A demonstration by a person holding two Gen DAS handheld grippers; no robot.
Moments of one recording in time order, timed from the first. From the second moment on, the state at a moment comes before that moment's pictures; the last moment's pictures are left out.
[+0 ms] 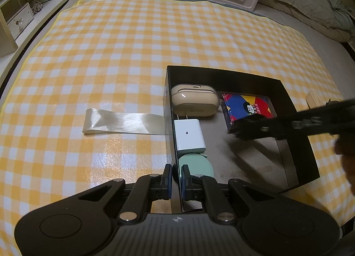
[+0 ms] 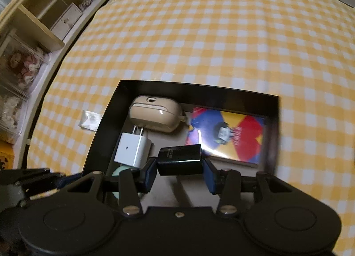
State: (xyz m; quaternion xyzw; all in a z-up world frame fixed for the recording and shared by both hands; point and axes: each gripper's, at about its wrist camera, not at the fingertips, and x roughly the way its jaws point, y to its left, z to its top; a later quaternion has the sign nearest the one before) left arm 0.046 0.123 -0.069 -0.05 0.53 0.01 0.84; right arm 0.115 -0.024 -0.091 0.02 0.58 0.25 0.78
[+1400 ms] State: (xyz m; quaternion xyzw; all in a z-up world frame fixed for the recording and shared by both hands) left arm 0.047 0.119 -0.070 -0.05 0.53 0.00 0.84; right arm 0.120 -0.012 -0.098 0.02 0.59 0.28 0.75
